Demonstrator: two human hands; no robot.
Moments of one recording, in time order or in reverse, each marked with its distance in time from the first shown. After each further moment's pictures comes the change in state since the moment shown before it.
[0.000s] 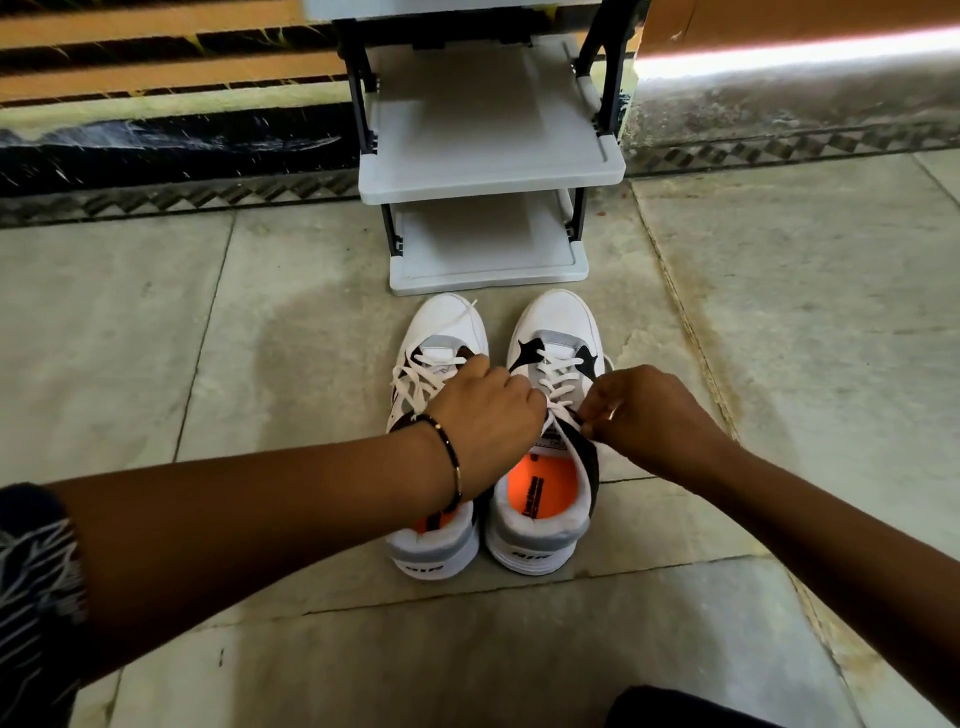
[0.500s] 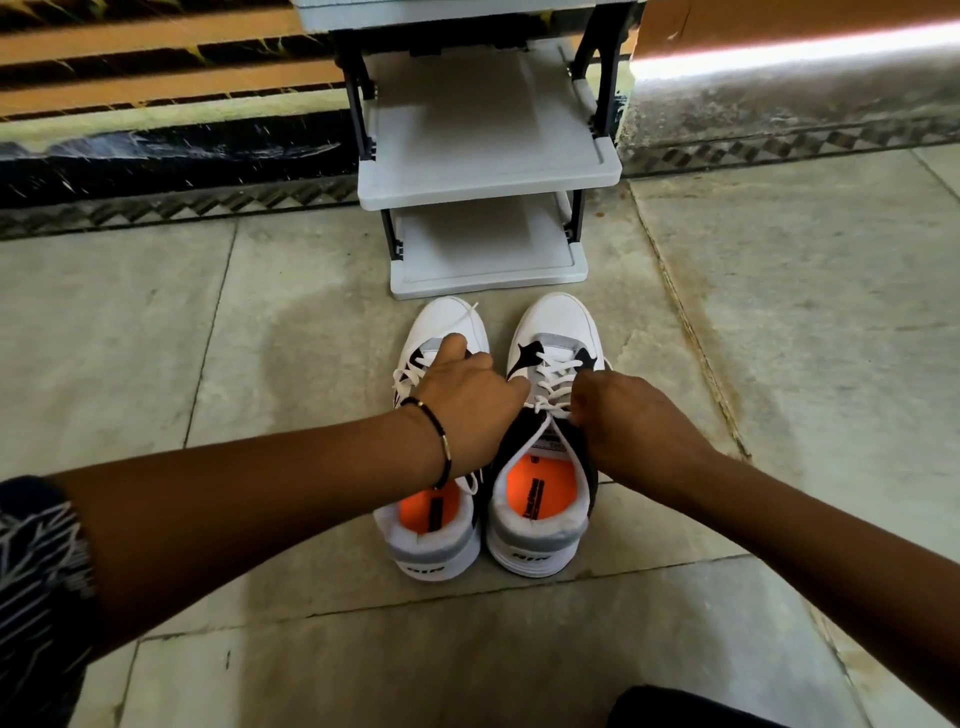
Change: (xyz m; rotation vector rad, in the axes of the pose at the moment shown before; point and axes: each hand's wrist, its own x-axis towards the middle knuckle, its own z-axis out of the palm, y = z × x) left_hand 0.006 -0.012 -0.001 -0.182 -0.147 -0.136; right_hand -0.003 -0.010 0.009 -0.272 0.012 -0.222
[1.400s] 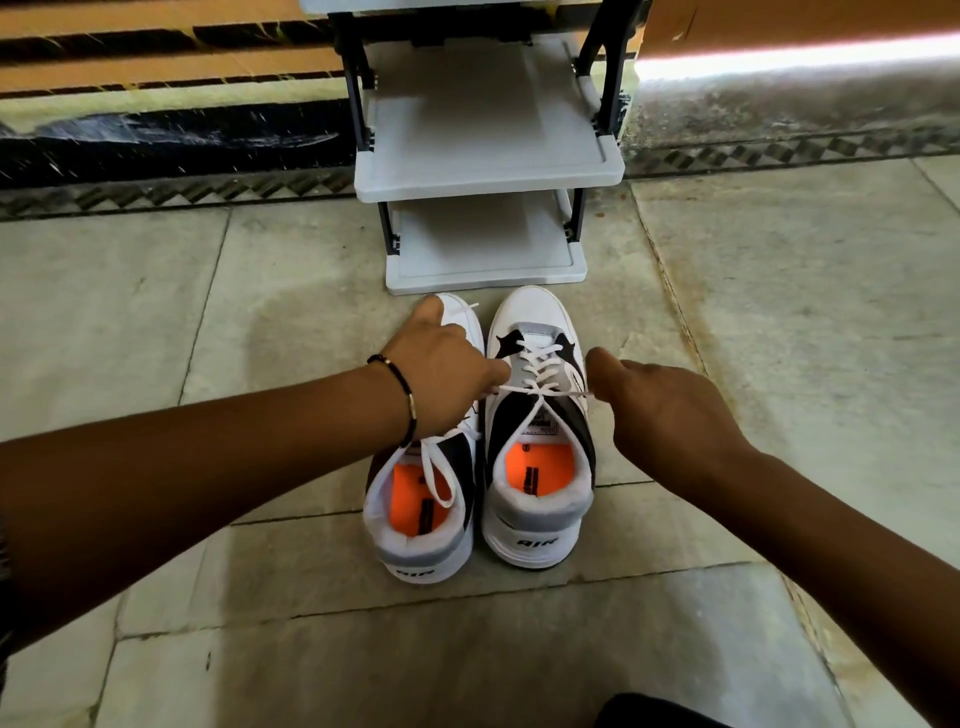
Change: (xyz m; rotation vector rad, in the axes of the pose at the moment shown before) left_hand 0.005 -0.032 -0.010 0.065 -0.012 0.064; right_hand -0.004 0.018 -0.013 -0.362 0.164 -0.137
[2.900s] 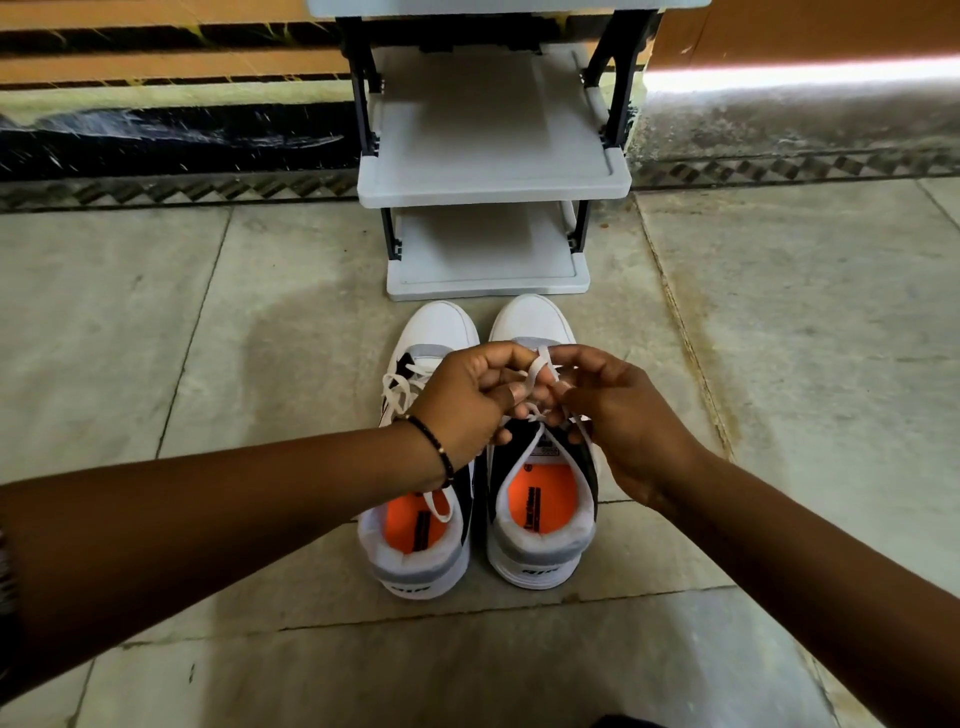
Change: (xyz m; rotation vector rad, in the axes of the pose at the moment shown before) left_hand 0.002 0.038 0.008 -1.835 0.292 -0.318; right_hand 0.025 -0.027 0.000 1.515 -0.110 0.533
